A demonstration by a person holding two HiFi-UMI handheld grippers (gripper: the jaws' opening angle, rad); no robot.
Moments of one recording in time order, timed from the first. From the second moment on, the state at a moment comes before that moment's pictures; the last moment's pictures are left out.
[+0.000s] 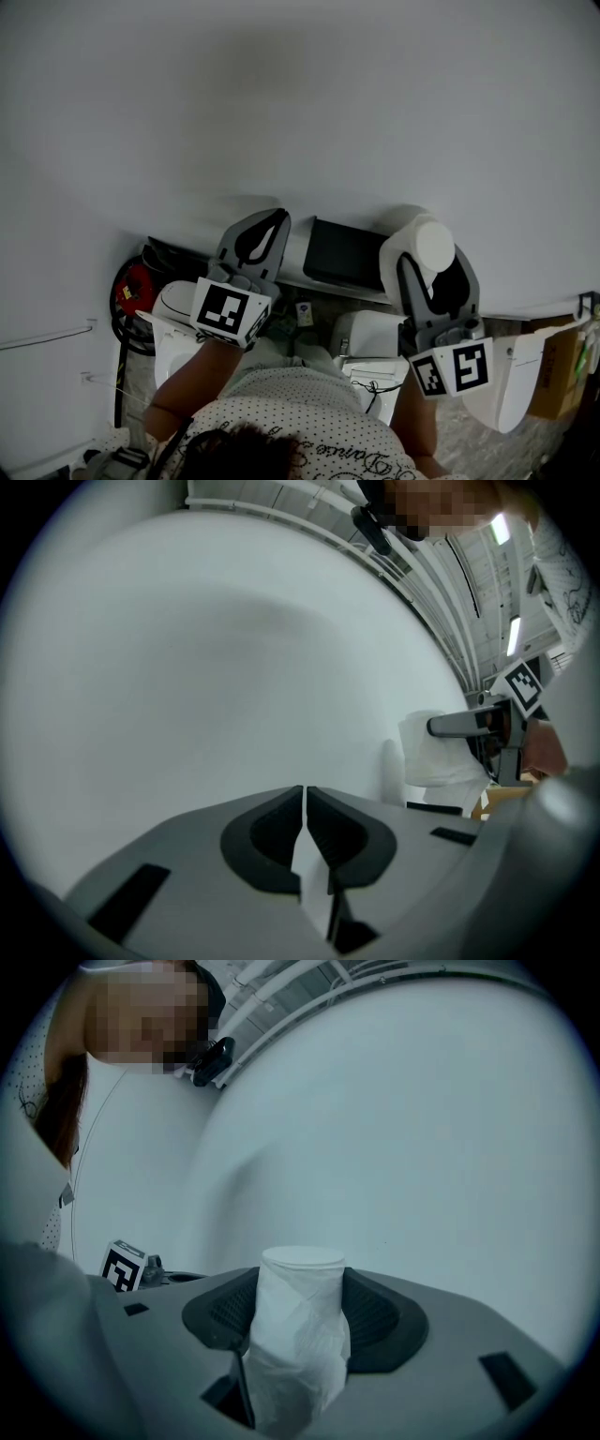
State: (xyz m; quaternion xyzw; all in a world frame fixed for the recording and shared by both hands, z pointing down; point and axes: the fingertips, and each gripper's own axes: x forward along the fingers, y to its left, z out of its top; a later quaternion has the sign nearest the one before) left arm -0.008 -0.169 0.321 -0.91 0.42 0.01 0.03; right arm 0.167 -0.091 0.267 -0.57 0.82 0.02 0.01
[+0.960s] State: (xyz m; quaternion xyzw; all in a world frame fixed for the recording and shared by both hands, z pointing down) left arm -0.022 -0.172 0.324 -0.90 0.44 0.01 0.03; right arm 0.159 -0.099 0.255 -0.56 0.82 0.04 0.02
